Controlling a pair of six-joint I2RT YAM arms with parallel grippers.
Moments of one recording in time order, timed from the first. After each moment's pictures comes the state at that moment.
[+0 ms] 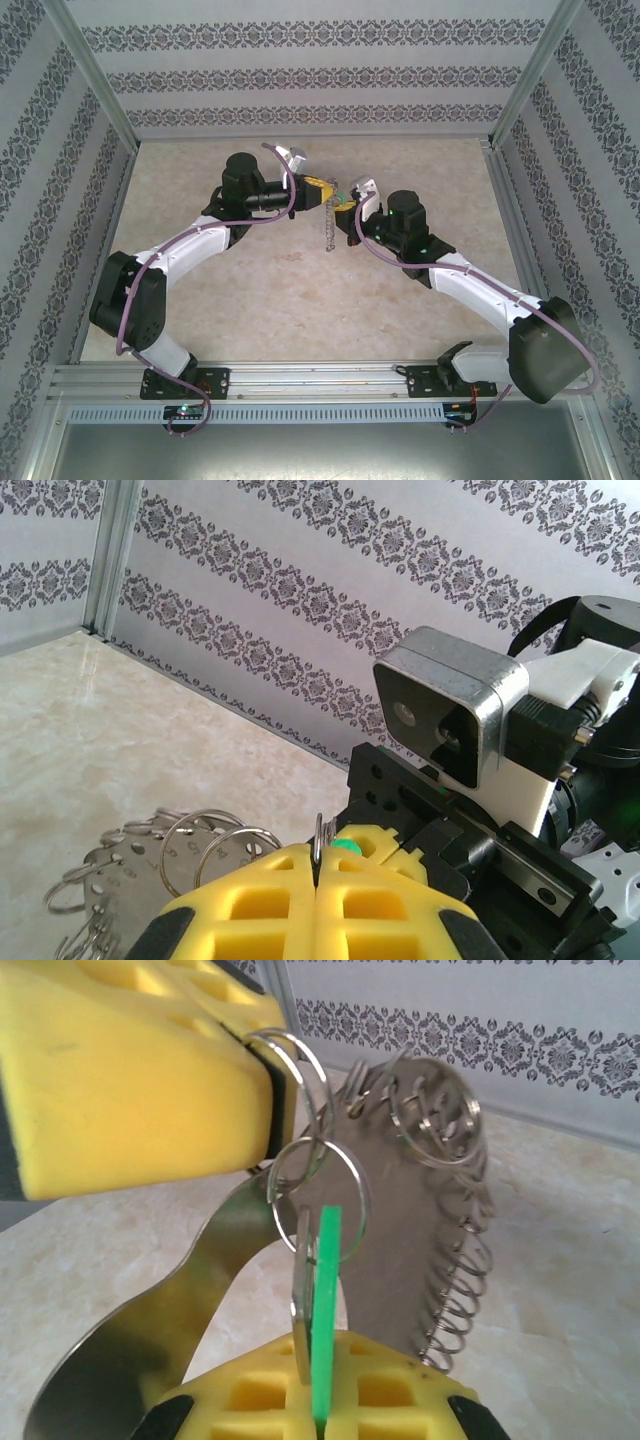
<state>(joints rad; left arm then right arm) -0.42 1.60 1.11 0.42 0.91 -0.35 0.53 1.28 0.78 0.22 -0.37 0.12</state>
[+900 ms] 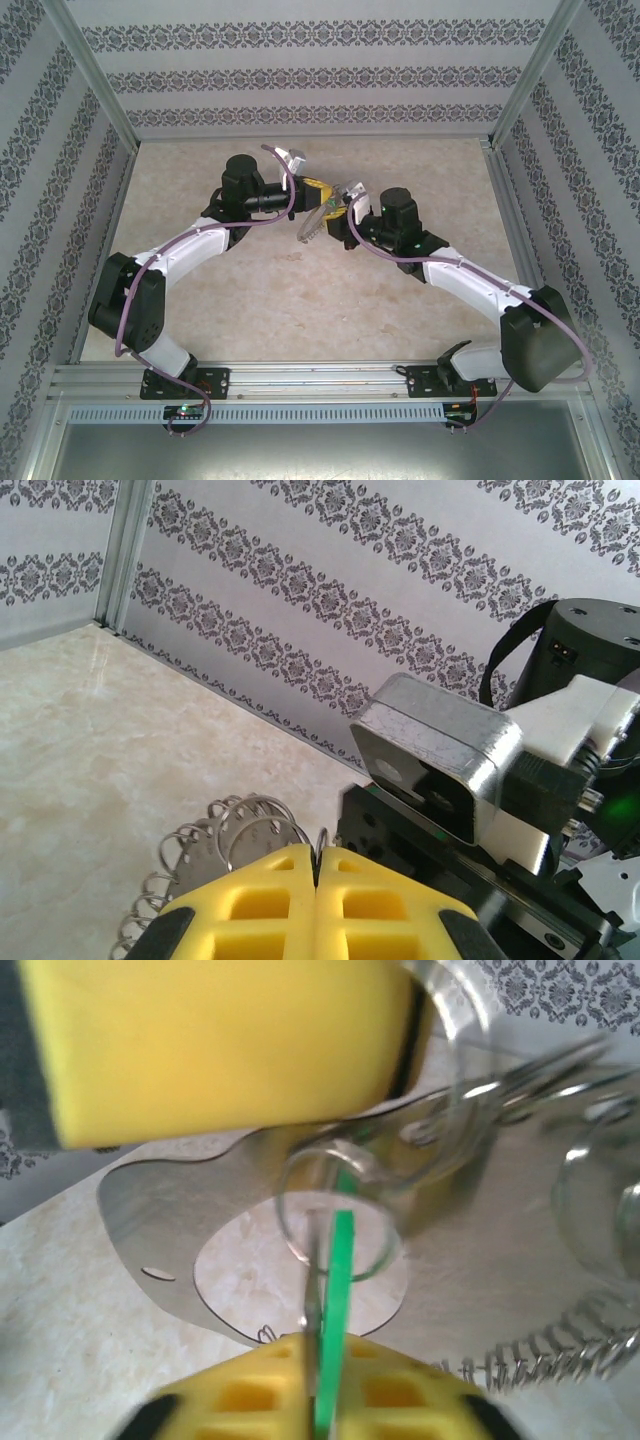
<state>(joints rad) -0.42 1.59 1.09 0.42 0.88 -0.35 0.52 1.34 0.81 0.17 -0.51 0.11</state>
